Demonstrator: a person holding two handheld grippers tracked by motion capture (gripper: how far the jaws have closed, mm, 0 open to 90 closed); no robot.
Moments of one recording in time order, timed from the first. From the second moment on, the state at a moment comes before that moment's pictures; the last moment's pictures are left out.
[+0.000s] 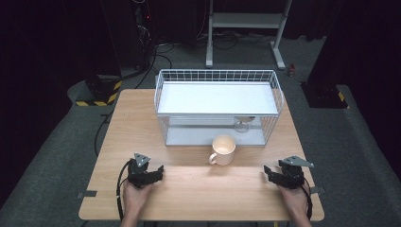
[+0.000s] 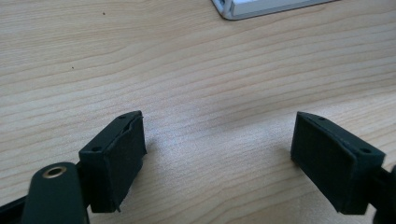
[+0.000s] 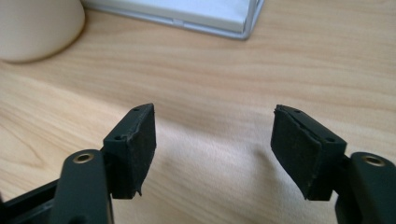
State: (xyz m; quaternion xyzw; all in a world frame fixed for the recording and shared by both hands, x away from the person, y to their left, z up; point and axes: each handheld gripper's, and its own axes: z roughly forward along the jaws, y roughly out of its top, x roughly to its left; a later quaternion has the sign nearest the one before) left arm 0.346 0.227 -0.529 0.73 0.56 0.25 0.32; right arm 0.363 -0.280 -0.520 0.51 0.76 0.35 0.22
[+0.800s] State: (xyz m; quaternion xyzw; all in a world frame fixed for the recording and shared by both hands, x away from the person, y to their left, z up) left arm 0.332 0.200 -0.513 0.76 0.51 0.21 0.35; right arm 0.363 -0.276 -0.523 0.50 0.78 0.32 0.22
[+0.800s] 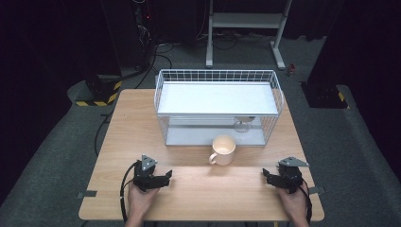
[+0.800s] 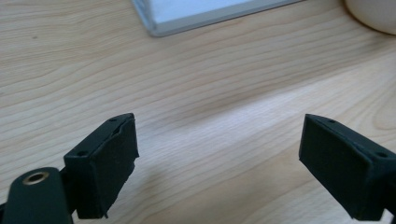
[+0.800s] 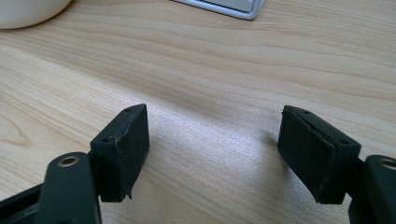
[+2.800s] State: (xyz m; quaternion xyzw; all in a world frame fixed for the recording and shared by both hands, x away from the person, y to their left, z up) left arm 0.360 0.077 -0.492 0.81 0.39 0.14 0.40; right arm 0.363 -0.276 -0.523 0.49 0.78 0.32 0.22
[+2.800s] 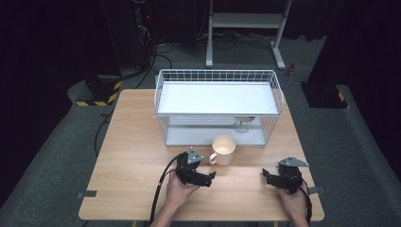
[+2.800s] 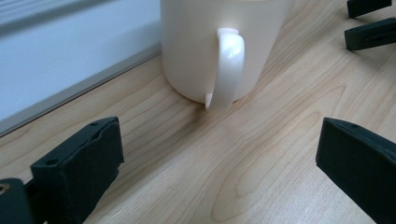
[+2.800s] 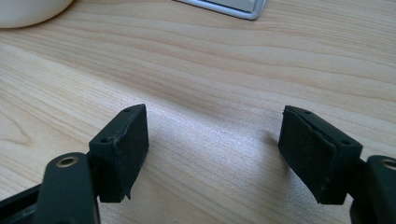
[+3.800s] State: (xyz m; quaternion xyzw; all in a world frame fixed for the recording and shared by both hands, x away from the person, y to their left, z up) left arm 0.398 0.037 -0.497 0.80 0.40 0.16 0.41; right arm 0.363 -0.276 -0.523 0.50 0.78 0.33 0.22
